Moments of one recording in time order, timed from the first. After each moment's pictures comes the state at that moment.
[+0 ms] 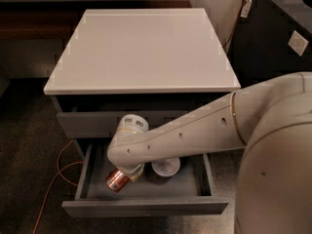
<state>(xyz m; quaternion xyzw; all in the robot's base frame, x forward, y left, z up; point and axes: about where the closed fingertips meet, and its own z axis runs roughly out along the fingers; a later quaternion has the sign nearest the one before) 0.504 0.078 0.554 -0.92 0.38 -0.08 0.10</state>
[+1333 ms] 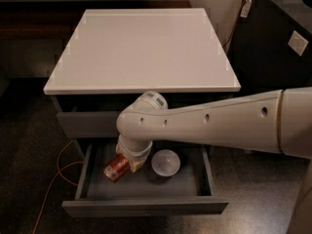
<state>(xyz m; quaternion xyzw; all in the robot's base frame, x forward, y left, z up) 0.504 0.071 0.620 -0.90 0.40 -0.02 0.14</state>
